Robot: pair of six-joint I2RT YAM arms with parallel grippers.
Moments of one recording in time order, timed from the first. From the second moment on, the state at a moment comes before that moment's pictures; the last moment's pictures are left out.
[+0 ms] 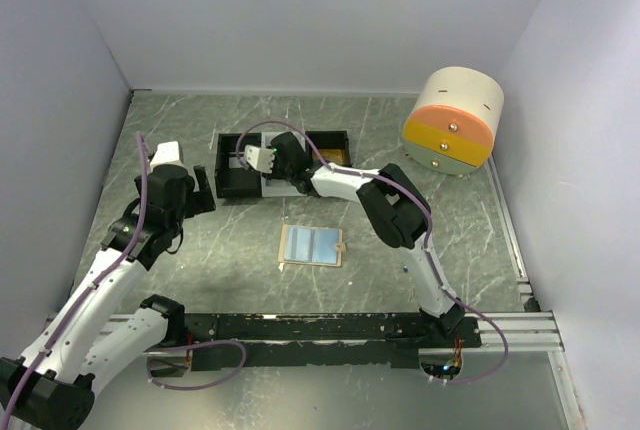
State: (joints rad) left arm -0.37 0.81 0.78 -0.58 -0.45 -0.36; right arm 0.76 2.27 1.58 0.06 0.14 -0.87
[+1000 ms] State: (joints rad) left arm -0.37 0.82 0.78 -0.58 -0.45 -0.35; right arm 0.74 2.23 1.49 0.15 0.09 -0.68
